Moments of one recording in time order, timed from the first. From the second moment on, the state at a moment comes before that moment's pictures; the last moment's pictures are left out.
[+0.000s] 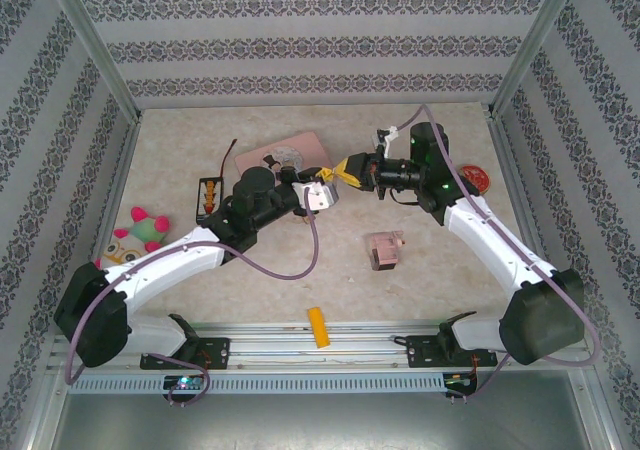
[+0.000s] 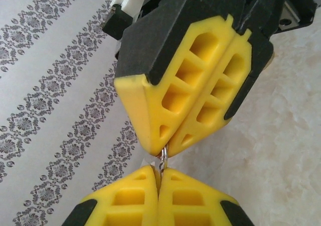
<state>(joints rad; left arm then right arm) -0.71 1.31 0.90 0.29 0.20 0.82 0.33 1.32 1.07 -0.14 -0.92 1.20</state>
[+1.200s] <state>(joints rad) -0.68 1.15 1.08 -0.26 0.68 0.10 0.36 0.99 0.98 -0.22 -1.00 0.19</state>
